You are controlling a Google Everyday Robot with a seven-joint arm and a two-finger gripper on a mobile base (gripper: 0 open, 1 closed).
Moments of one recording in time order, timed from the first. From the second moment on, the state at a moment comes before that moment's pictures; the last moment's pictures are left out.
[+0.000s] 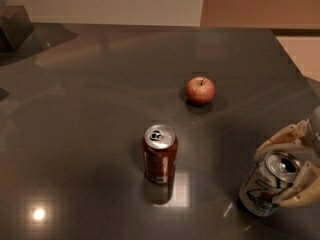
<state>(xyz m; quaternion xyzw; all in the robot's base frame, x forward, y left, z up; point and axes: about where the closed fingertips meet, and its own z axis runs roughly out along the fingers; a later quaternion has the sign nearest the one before) 0.307 -0.187 0.908 -0.71 0.67 0.16 0.18</state>
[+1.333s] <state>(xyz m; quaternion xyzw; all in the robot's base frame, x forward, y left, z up) 0.345 -0.165 1.024 -0.69 0.68 0.11 0.22</state>
